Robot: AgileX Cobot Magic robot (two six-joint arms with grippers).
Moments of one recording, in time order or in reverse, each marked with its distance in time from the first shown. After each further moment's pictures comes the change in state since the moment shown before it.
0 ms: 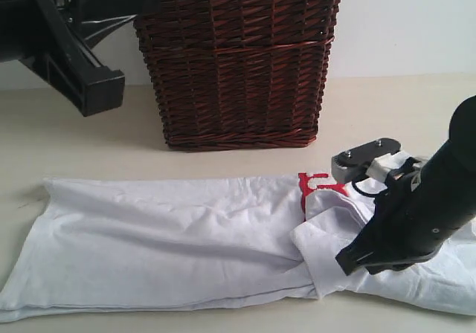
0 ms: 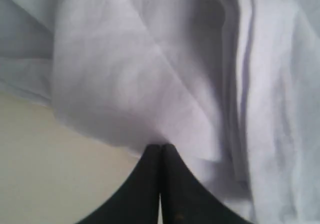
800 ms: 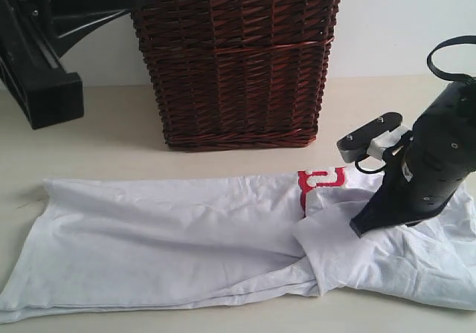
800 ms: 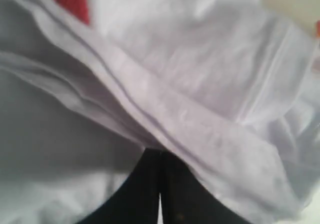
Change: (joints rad) left arm 0.000 -0.062 0.002 -0.025 0.106 -0.002; right arm 0.000 0.119 -0.111 -0.681 -0.048 0.556
